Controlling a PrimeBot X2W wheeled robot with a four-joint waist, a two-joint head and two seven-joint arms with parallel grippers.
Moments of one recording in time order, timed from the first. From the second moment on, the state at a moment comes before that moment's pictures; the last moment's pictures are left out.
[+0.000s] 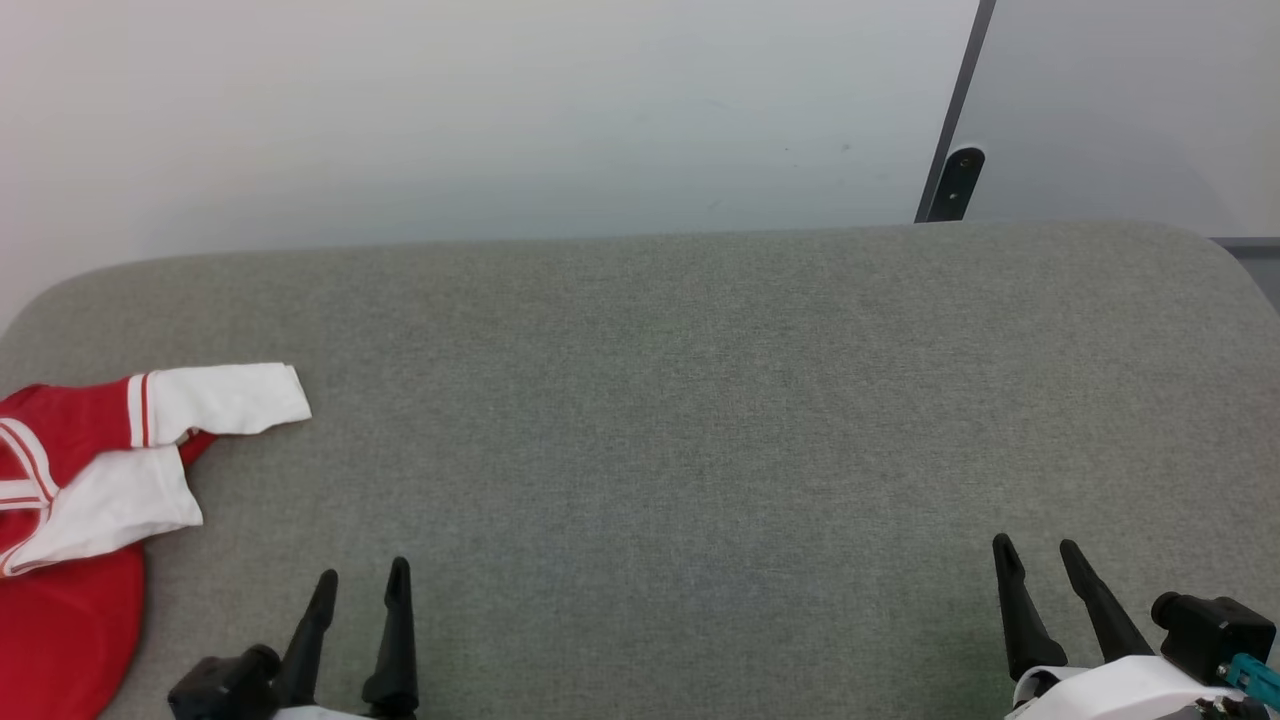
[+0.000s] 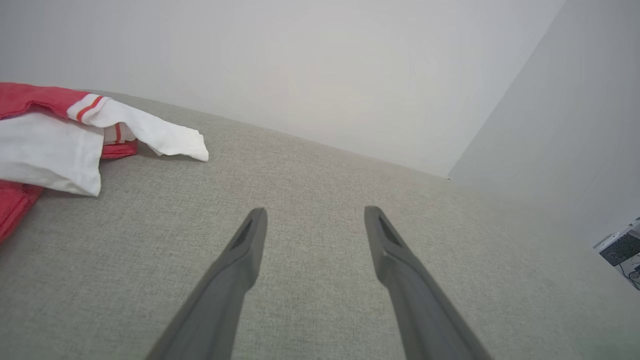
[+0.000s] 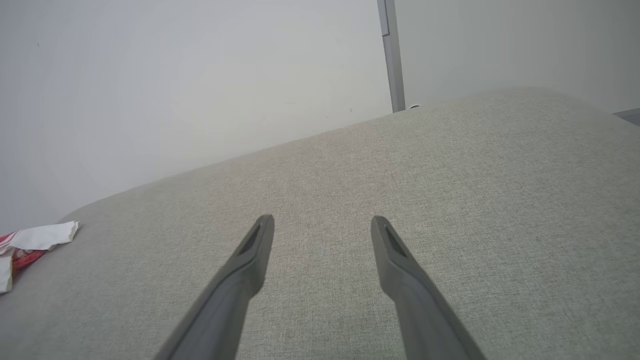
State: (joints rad) left arm 0.07 0.06 0.06 0.13 -0.36 -0.12 -0.19; right arm 0.00 -0.06 0.00 0.18 0.38 0.13 -0.10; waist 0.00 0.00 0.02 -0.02
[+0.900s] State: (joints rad) left arm 0.09 0.06 0.07 0.11 -0.13 -0.11 -0.24; right arm 0.02 -0.05 -0.02 0.18 0.20 0.13 -0.17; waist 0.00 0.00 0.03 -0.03
